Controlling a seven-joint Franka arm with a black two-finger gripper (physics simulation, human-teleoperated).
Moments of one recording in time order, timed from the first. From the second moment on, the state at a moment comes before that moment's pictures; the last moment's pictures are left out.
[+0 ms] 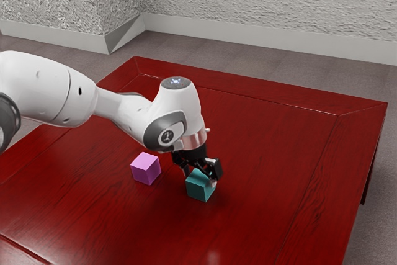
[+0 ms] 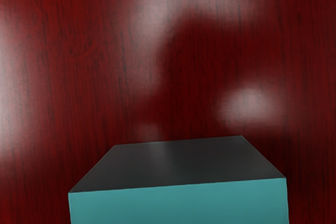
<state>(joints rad) -0.06 0.39 -0.22 -1.98 0.09 2.43 2.90</state>
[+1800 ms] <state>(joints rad) -0.06 0.45 -0.21 -1.94 0.08 2.44 2.90</state>
